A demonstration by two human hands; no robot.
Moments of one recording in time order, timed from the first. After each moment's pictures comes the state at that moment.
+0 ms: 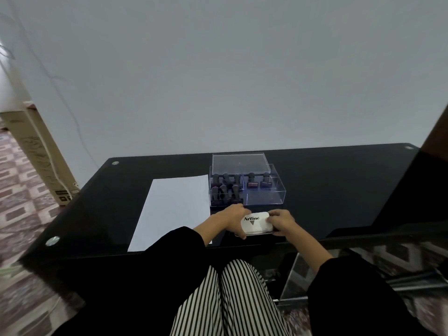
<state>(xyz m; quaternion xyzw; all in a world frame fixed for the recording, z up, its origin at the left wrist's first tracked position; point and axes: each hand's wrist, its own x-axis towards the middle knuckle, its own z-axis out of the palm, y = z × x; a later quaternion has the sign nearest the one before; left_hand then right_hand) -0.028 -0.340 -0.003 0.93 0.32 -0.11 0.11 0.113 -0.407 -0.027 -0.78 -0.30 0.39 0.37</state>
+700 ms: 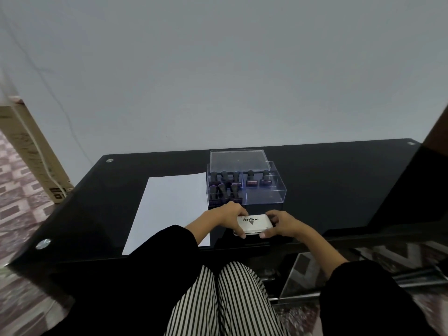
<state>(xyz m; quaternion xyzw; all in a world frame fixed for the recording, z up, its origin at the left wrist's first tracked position) -0.030 -0.323 -0.003 0.92 0.32 -0.10 0.21 0.140 -0.404 -0.033 -0.74 -0.50 0.40 0.19</state>
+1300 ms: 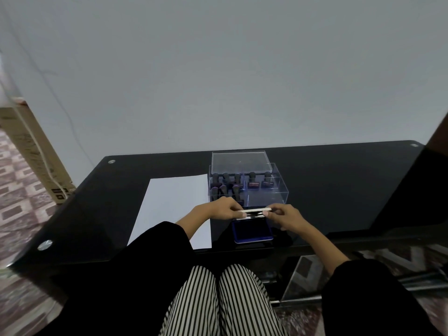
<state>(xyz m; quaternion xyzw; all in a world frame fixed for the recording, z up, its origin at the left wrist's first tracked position) -0.048 -0.305 0.007 0.89 0.33 -0.05 0.31 0.143 -0.404 -0.023 -0.71 -0.54 0.33 0.31</state>
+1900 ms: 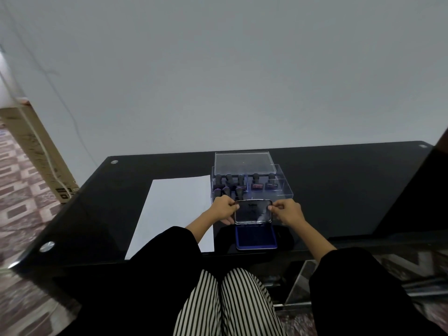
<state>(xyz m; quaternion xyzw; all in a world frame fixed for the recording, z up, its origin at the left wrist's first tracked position) -0.041 -0.287 -0.021 0.75 0.51 0.08 0.41 0.143 -0.367 -0.032 -0.79 -0.46 0.25 0.33</state>
